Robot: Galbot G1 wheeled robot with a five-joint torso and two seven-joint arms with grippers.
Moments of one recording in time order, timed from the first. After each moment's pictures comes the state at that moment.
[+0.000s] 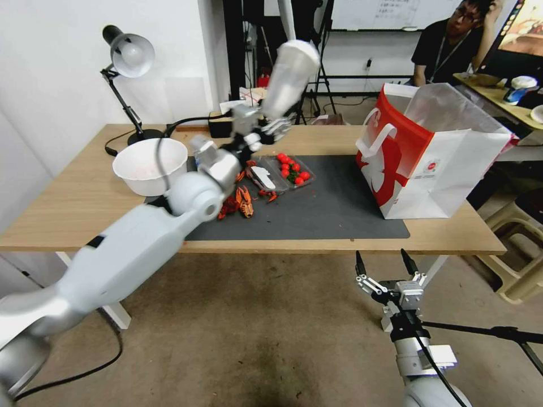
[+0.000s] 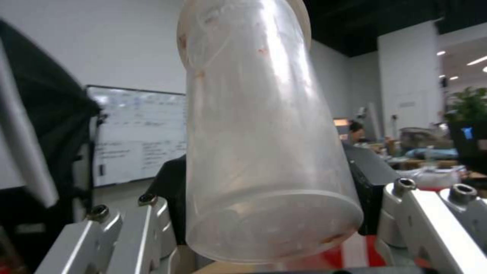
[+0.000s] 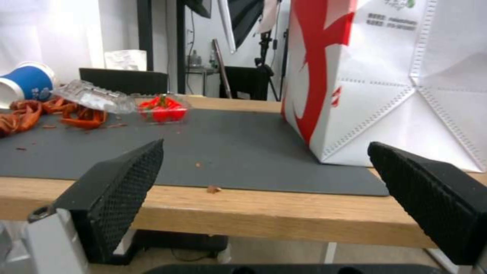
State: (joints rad) left arm 0.20 -1.10 0.42 -1.61 -0.92 -0.17 -0.01; right arm -1.69 1.17 0.44 2.03 0.18 0.36 0.24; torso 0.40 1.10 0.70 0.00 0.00
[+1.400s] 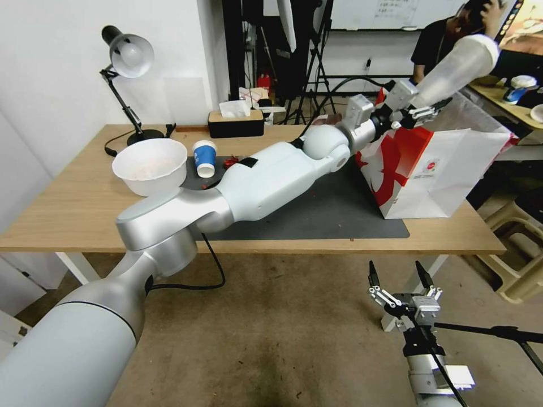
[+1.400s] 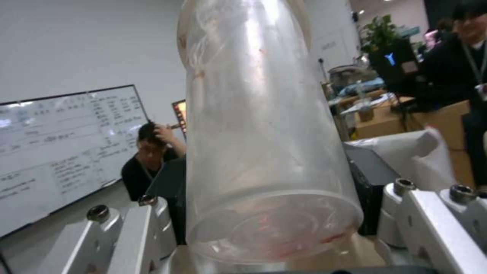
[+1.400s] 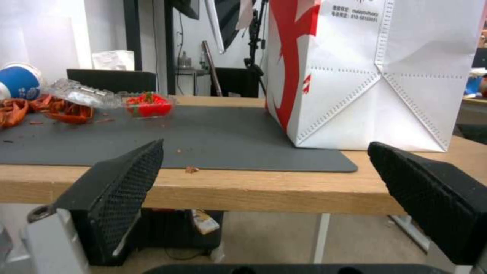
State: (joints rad) left arm -0.18 -1.61 0.74 -0.94 -0.91 -0.21 0.18; right arm -1.76 1.20 0.48 2.01 0.19 0.44 0.22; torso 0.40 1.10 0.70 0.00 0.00
